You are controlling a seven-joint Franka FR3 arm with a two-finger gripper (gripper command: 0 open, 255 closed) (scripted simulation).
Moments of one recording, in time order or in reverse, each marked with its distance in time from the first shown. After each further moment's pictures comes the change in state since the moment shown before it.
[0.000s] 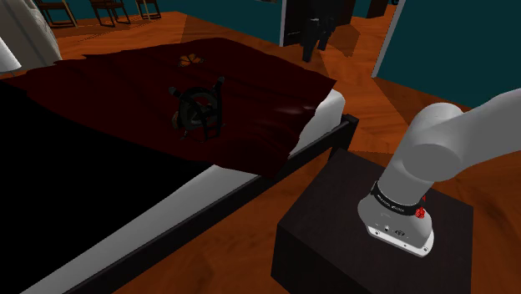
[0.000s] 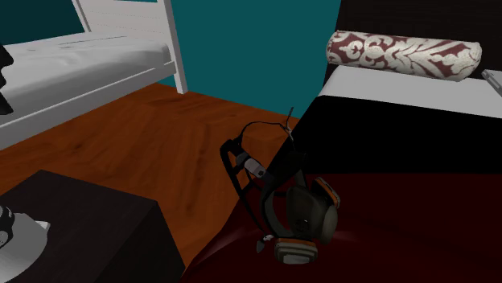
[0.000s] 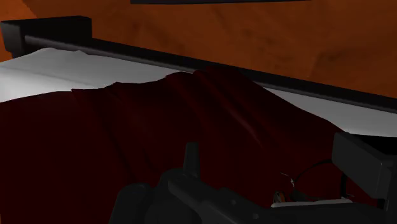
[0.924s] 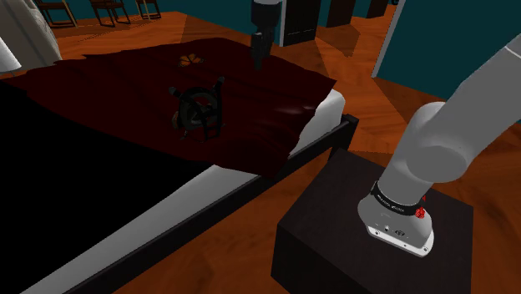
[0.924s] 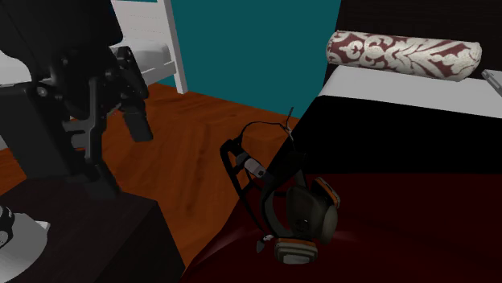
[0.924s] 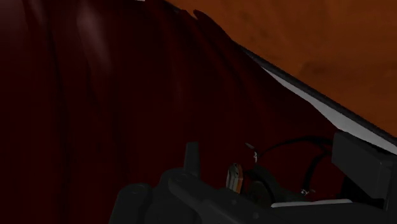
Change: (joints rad) arm 0.087 0.478 -0.012 0.270 0.008 0.165 -0.228
